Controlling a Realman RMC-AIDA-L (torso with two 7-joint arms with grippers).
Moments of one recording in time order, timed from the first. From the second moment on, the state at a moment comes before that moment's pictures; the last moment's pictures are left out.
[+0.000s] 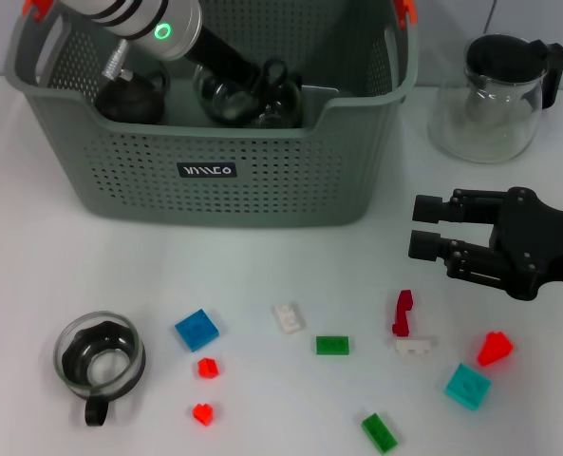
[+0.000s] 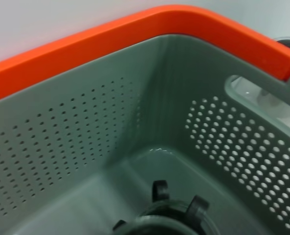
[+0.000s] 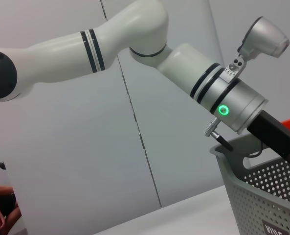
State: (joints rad) left arm -1.12 -2.02 1.00 0.65 2.62 1.07 -2.43; right arm 0.43 2.04 -0.91 -0.71 -1.65 -1.75 1.41
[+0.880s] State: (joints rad) left arm -0.88 -2.00 0.65 0.96 2.05 1.46 -2.21; right arm 0.43 2.04 -0.90 -0.71 -1.65 -1.75 1.41
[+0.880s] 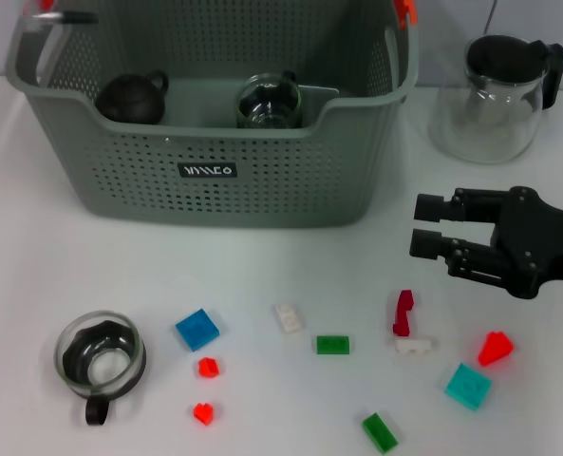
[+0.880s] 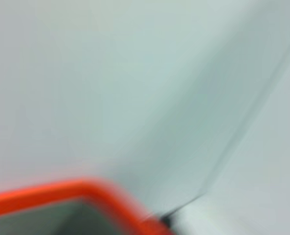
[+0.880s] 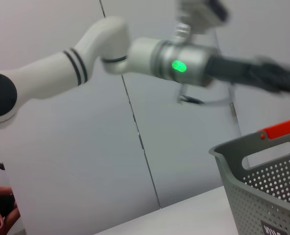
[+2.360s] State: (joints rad) left arm -0.47 -2.12 0.69 1.30 2.60 1.80 -1.84; right arm 0.44 2.04 -0.91 -0.70 -1.65 -1.74 1.42
